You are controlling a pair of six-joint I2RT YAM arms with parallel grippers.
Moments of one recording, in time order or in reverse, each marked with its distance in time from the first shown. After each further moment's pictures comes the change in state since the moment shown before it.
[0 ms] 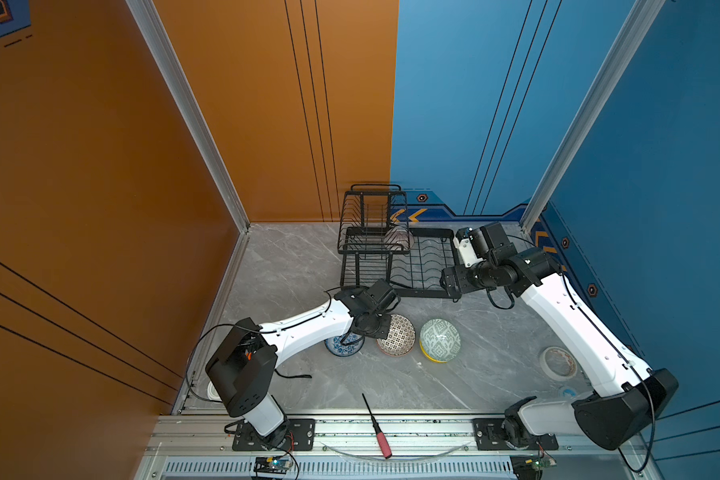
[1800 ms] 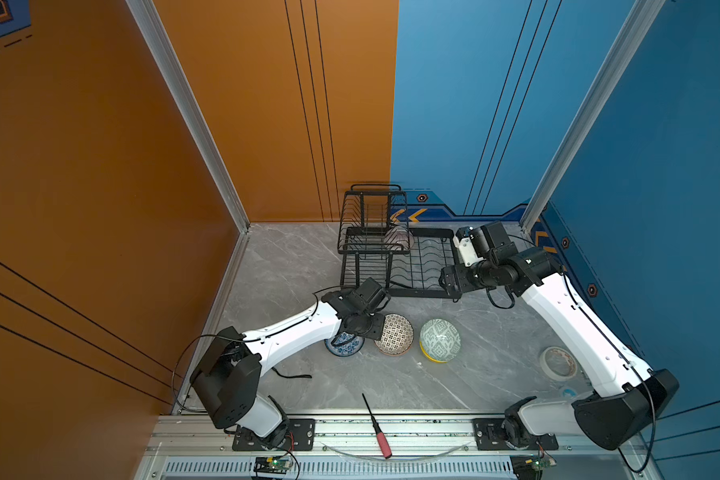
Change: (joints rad) left arm 0.039 -0.082 -0.067 0.025 0.025 0.028; right arm 0.000 0.000 0.010 -0.001 -0.019 0.012
